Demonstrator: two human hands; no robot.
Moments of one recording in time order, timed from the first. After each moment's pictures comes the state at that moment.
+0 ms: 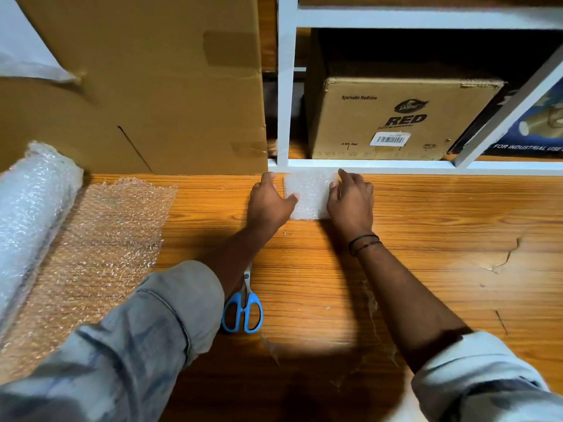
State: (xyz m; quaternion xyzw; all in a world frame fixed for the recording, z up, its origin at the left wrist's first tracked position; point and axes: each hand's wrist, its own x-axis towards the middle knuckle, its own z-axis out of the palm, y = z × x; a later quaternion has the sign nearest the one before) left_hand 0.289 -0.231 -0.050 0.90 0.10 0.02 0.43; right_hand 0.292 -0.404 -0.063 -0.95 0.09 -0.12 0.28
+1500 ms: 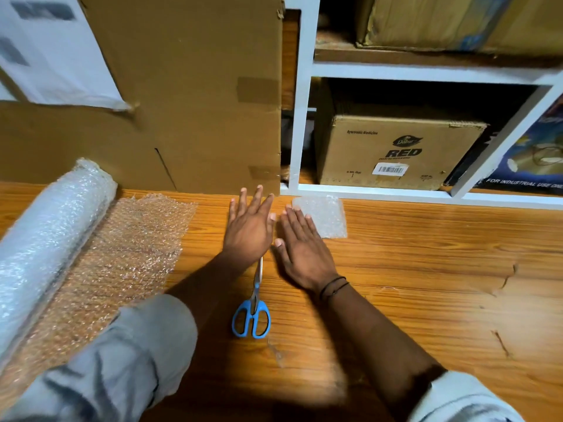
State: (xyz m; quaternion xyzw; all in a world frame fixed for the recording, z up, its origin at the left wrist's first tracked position) left_hand 0.246 -0.167 -0.031 0.98 -0.07 0.04 0.16; right_hand 0.220 -0.332 -0.057 -0.96 -0.23 -0.03 0.17
